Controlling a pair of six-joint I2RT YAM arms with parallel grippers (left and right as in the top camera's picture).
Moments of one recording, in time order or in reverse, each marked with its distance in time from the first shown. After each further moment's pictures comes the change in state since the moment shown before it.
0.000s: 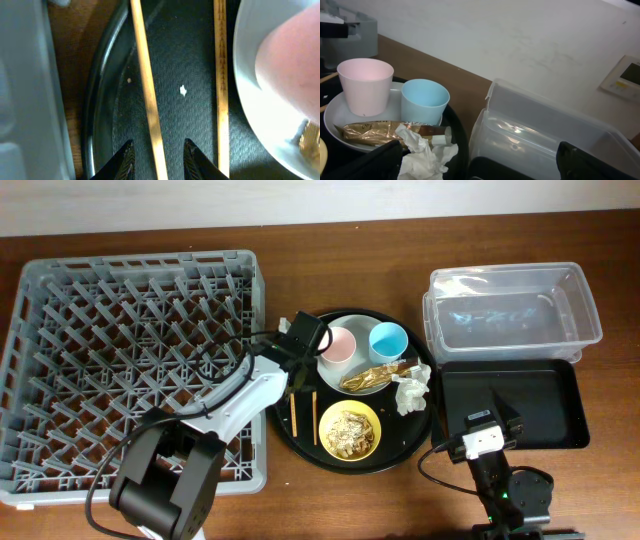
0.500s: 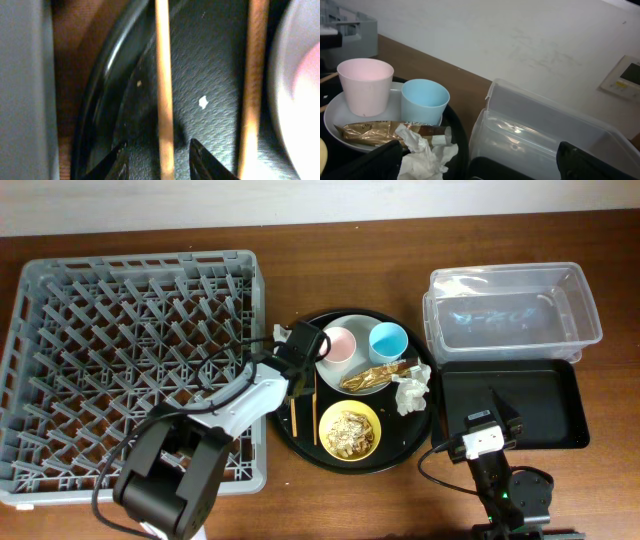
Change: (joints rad) left arm 0.000 0.026 -0.087 0.130 -0.043 -0.085; right arm 0.000 0.000 0.000 0.000 0.000 0.000
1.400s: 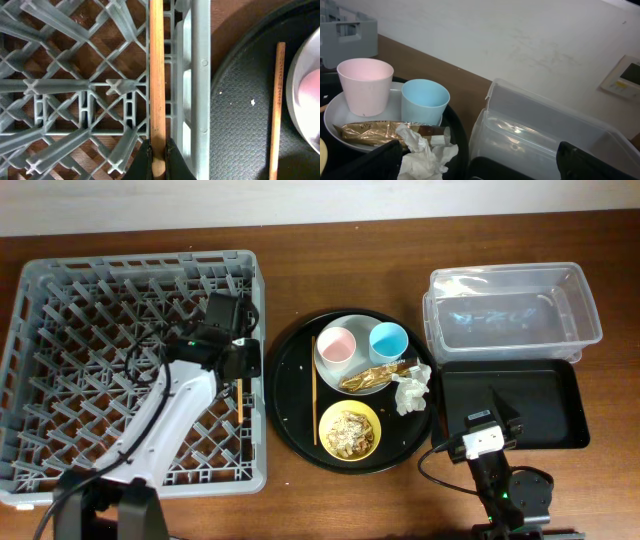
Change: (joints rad) left arm 0.281 -0.275 0.040 -0.214 0.137 0.246; right arm 0.000 0.000 0.000 0.000 0.000 -0.001
